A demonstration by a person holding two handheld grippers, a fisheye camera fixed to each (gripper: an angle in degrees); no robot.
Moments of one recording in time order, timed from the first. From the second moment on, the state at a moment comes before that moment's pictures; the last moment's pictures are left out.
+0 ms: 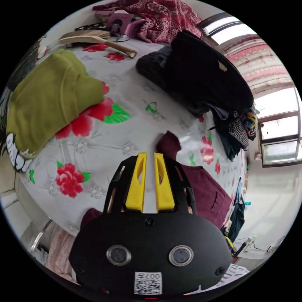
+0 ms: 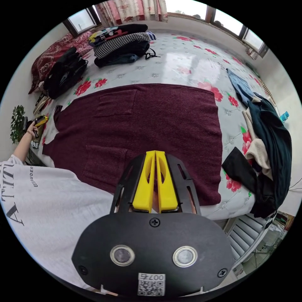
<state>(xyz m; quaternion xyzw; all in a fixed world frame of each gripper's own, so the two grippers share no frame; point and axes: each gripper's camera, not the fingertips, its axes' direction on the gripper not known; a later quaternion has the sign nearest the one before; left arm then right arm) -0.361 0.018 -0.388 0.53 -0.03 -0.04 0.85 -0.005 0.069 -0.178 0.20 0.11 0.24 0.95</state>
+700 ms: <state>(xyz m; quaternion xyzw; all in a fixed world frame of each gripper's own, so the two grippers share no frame) -0.371 0.131 -0.284 0.53 -0.26 -0.07 0.81 0.001 0.091 -0.152 0.22 0.03 0.17 0.96</state>
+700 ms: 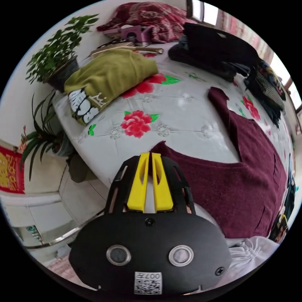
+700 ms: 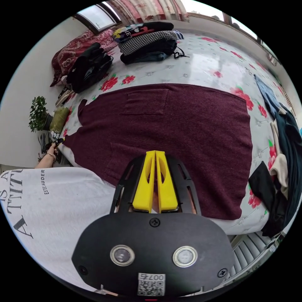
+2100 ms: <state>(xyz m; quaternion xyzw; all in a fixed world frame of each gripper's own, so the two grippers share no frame) -0.118 -0.003 -0.303 0.56 -0.30 0.05 0.77 0.096 0.205 -0.085 0.22 -0.05 0.25 0.94</state>
